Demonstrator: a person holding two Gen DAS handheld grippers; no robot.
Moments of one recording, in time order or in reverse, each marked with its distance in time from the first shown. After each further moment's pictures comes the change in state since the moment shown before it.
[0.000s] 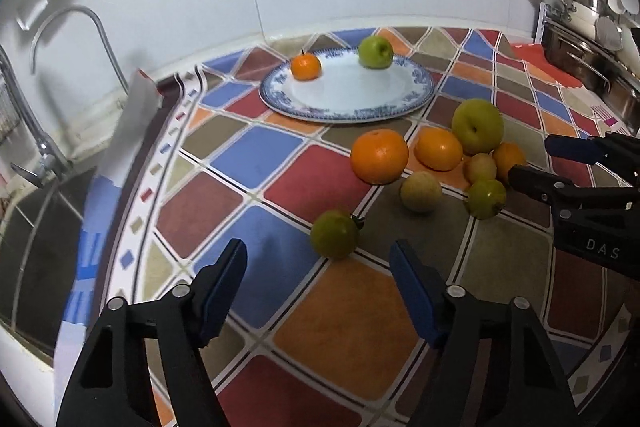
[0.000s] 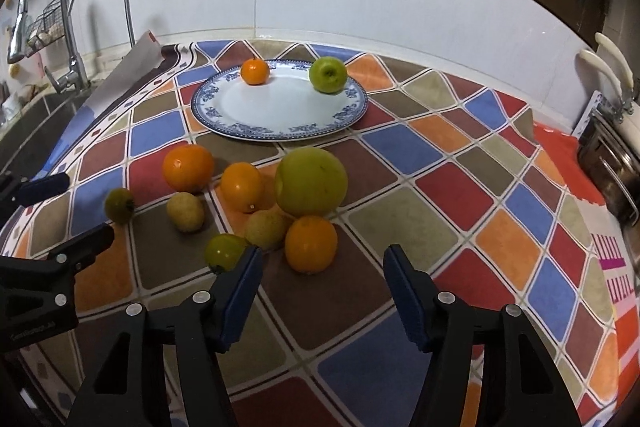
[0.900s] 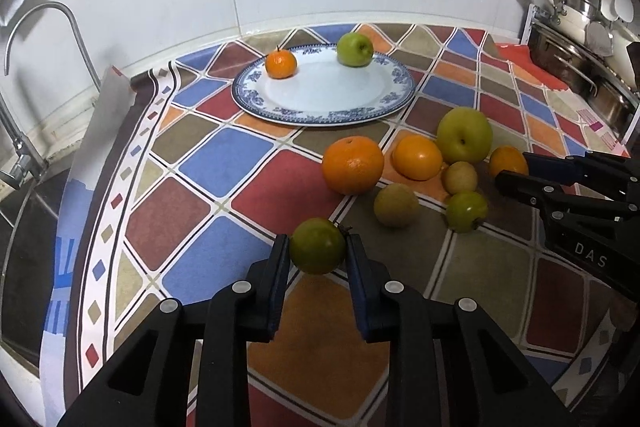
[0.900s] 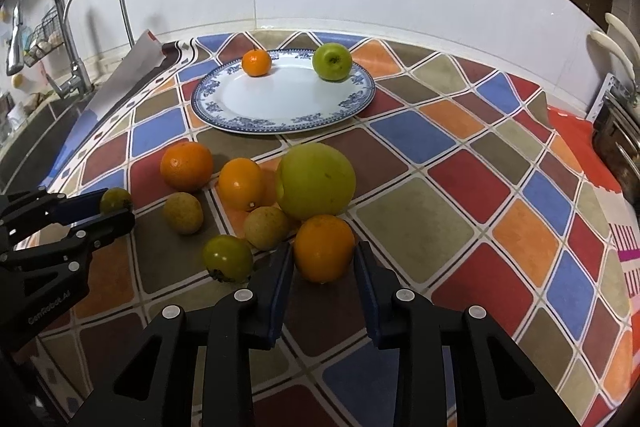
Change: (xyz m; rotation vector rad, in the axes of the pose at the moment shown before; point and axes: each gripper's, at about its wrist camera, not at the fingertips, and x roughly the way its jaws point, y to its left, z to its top) left arm 0.002 -0.008 0.013 0.000 0.012 -0.079; right arm 0.007 -0.006 0.002 0.040 0.034 0.051
